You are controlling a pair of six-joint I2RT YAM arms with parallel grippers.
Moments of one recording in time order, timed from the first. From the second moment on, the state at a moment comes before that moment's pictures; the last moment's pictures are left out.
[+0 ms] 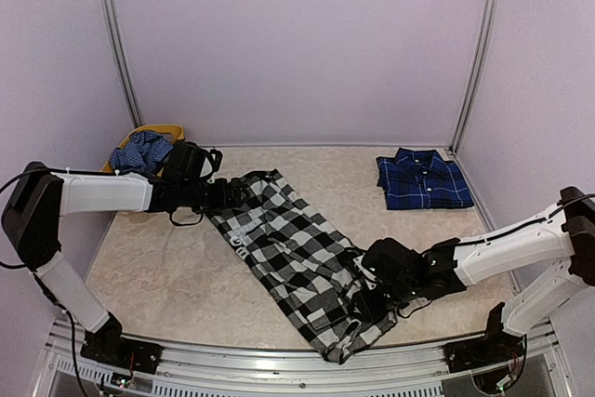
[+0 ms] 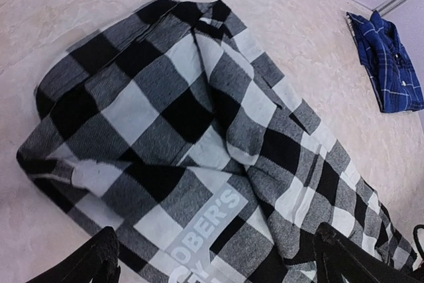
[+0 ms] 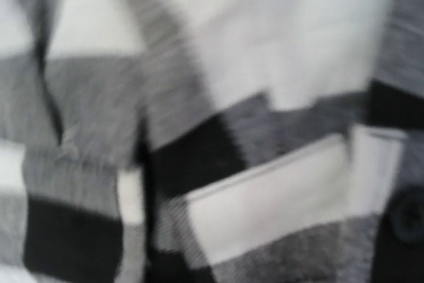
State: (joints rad) left arm -0.50 1.63 0.97 -0.04 0.09 -0.46; right arm 1.11 1.43 0.61 -0.23 -0.01 0.60
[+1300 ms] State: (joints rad) left arm -0.52 2.31 1.66 -0.10 0.28 -0.45; right arm 1.28 1.49 0.80 -0.29 0.28 0.62
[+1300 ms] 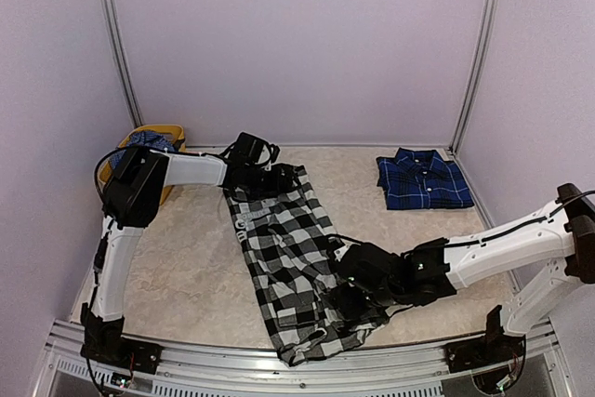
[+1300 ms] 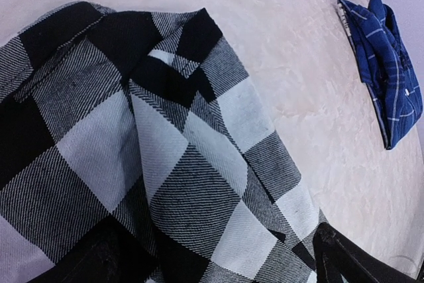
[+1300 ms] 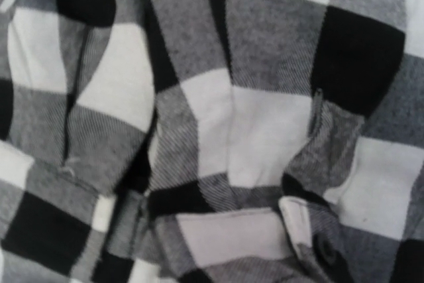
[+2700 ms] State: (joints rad) left arm -0.70 1.60 0.99 0.12 0.19 -0.42; right arm 1.27 1.37 0.68 -0.17 0.14 0.51
